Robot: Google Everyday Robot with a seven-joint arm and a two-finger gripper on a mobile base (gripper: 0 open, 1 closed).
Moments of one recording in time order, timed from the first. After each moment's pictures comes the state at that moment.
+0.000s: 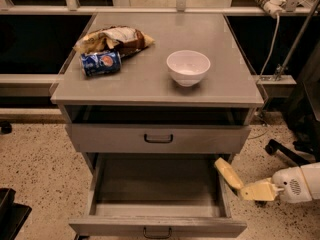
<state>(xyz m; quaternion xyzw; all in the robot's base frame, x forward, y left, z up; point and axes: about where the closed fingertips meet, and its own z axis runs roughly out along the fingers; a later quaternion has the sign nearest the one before) 0.401 -0.258 0.632 -0.21 0.87 0.41 0.17</state>
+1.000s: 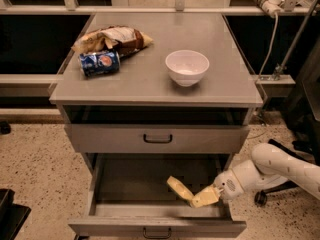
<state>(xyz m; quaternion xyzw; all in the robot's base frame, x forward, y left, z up) 0.423 -0.135 0.521 -0.29 0.82 0.49 0.05</state>
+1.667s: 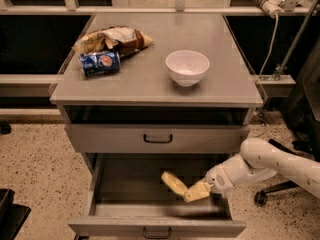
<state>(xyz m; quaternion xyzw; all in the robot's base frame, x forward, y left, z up) 0.449 -0.112 0.509 -0.32 0.83 0.45 0.07</state>
